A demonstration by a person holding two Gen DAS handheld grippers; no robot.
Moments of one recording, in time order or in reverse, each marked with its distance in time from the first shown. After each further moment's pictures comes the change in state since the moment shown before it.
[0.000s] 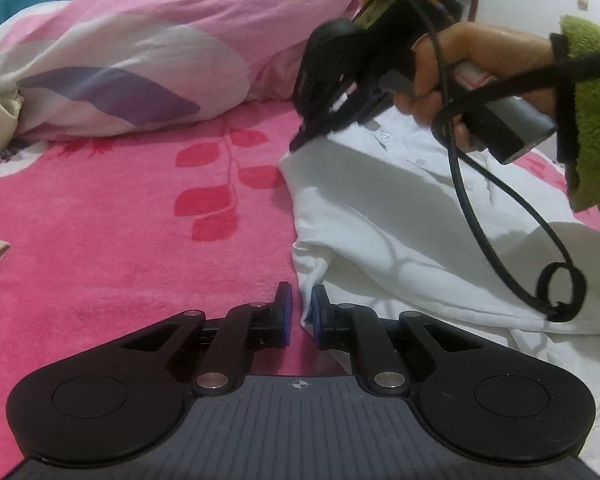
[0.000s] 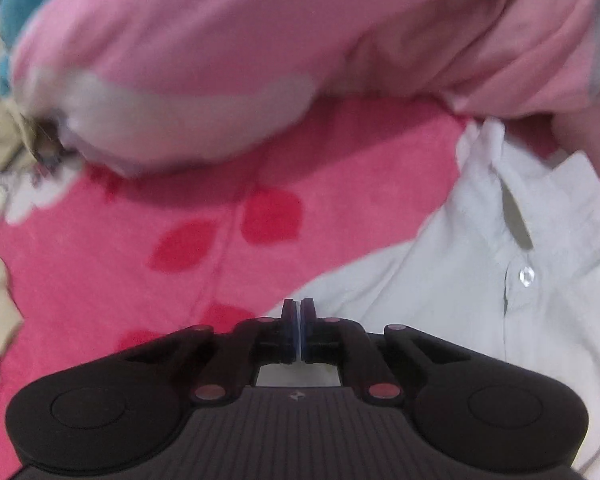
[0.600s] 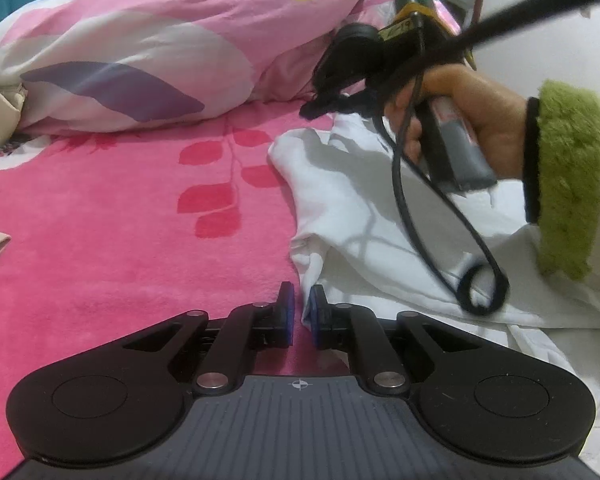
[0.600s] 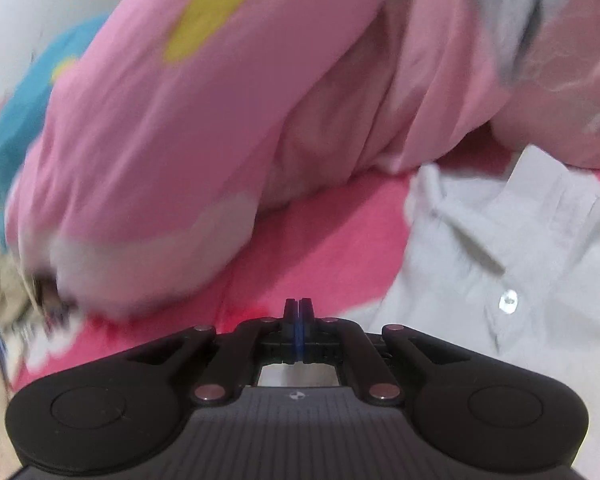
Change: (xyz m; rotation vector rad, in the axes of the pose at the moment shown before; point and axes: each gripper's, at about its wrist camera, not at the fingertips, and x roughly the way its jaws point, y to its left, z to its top) left arm 0.000 0.003 -0.002 -0.019 -0.007 -0.005; right arm 0.000 -0.053 -0.007 0.313 -0.323 0.069
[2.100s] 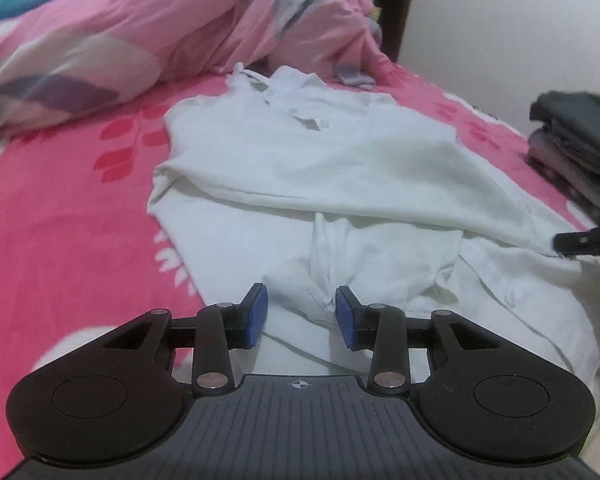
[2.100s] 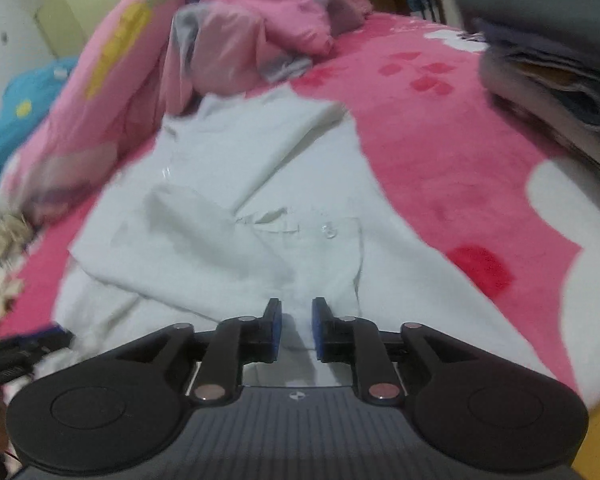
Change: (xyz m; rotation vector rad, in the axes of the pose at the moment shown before) left arm -0.073 -0.086 -0.038 0.106 0.110 -0.099; right arm -0.376 -0.162 -0.225 0.176 -0.061 -0.244
